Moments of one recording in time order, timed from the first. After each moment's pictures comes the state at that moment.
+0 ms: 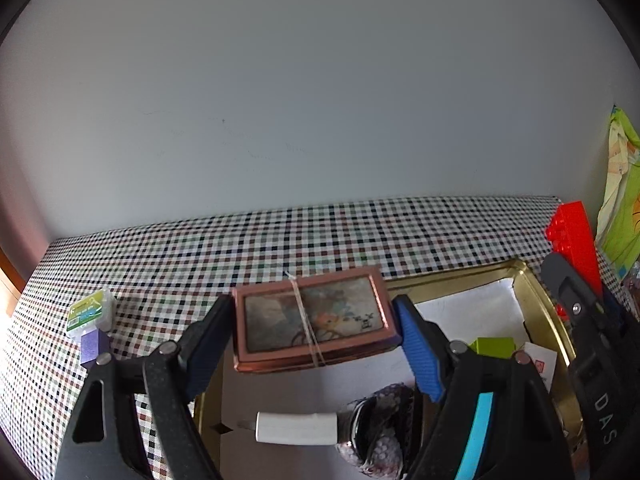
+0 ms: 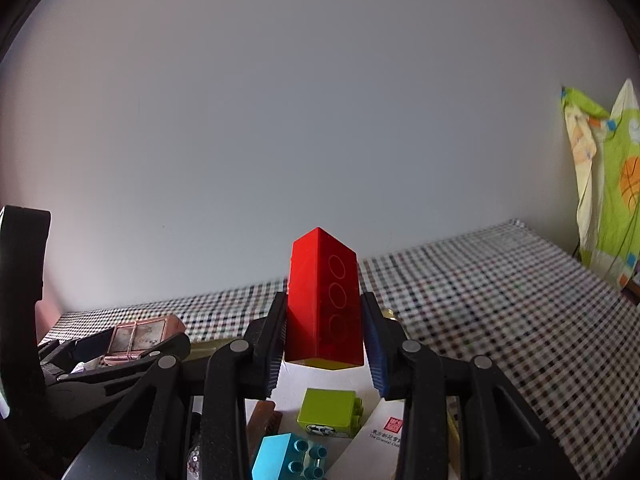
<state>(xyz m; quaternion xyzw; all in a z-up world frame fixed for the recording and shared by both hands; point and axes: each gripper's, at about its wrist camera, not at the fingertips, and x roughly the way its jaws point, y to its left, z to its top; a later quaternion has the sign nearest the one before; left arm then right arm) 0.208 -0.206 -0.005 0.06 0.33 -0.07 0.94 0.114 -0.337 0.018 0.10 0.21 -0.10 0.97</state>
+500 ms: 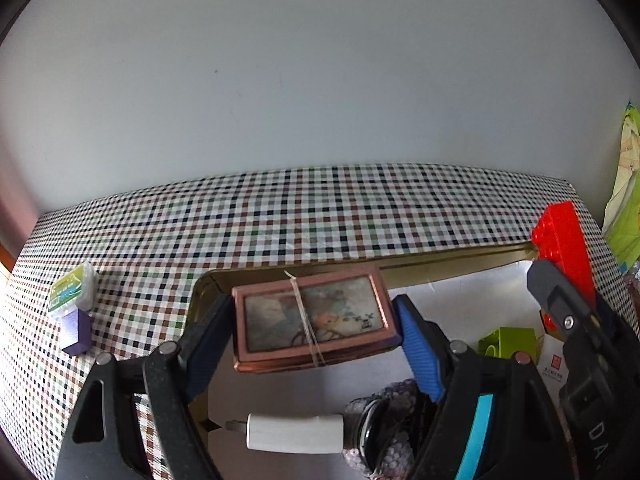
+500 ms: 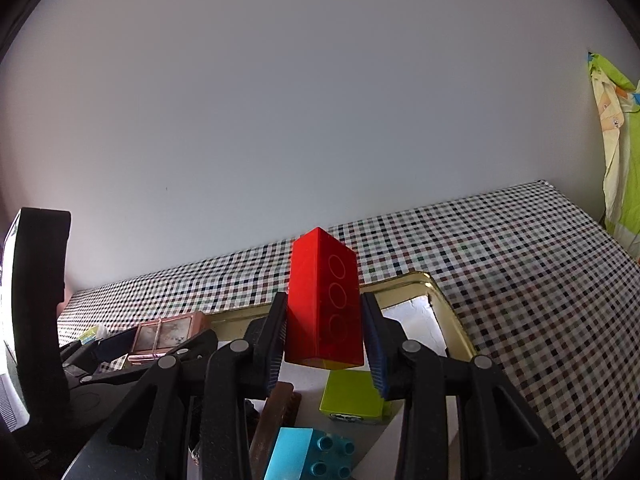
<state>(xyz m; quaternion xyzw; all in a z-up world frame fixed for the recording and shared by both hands) 0.228 -0.204 -0.024 0.05 0.39 -0.07 0.92 0.143 -0.330 0.002 0.11 0.29 -0.06 0.95</state>
